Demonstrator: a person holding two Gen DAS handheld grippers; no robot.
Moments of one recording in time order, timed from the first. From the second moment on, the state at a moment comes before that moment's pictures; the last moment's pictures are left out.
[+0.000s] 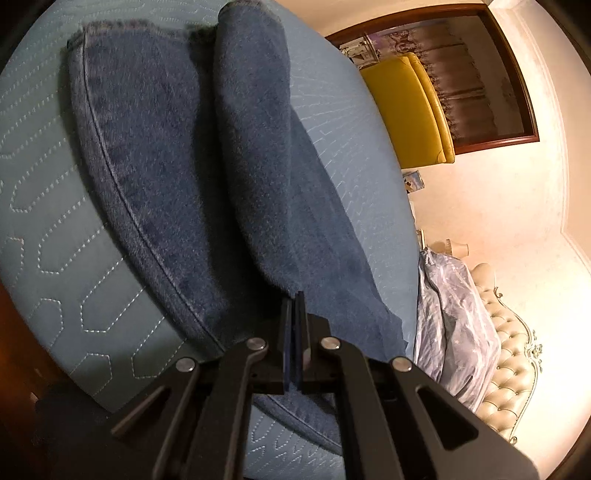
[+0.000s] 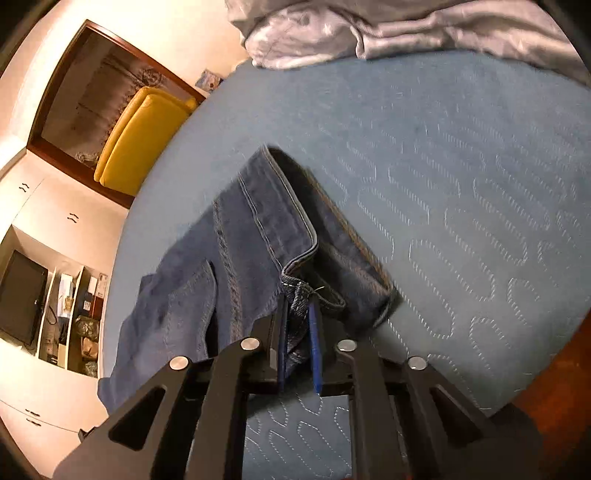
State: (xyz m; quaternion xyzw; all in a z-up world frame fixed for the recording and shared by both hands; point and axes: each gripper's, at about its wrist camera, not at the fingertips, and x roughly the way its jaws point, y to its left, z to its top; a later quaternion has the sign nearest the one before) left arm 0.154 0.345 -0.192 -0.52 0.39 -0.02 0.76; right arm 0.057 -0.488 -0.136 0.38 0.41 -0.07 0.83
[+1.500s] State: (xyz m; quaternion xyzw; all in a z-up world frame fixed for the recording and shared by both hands) left arm 0.196 0.412 -0.183 -0.48 0.31 0.02 0.82; right arm 0.078 -0.461 -0.152 0.16 0.51 -0.15 0.83
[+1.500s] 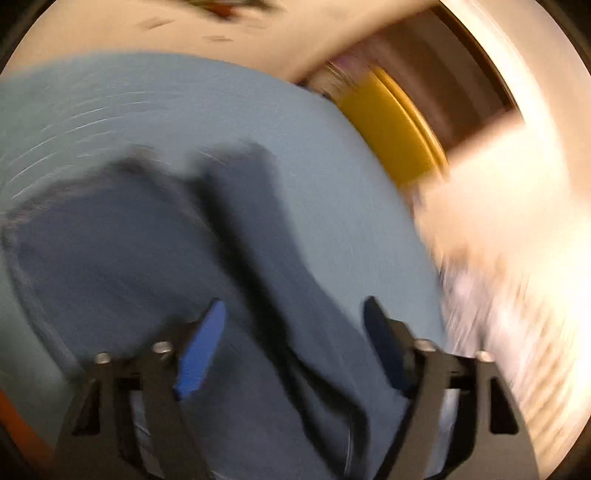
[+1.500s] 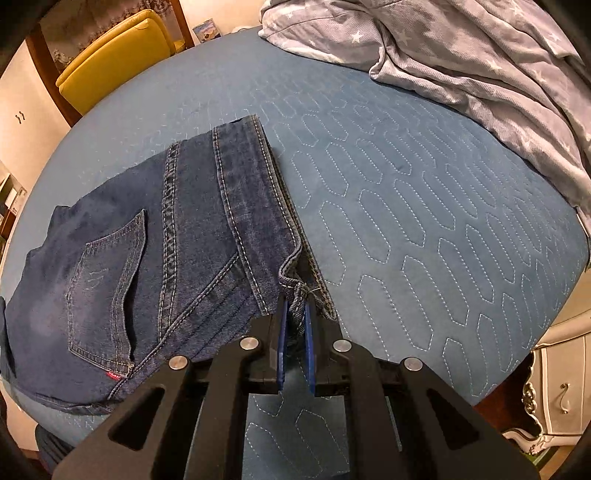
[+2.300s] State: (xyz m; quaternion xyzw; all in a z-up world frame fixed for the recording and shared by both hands) left arm 0.164 0.479 -0.140 -0.49 0.36 0.12 0.78; right arm 0.072 -0.473 -0.143 0.19 0.50 -0.13 0.83
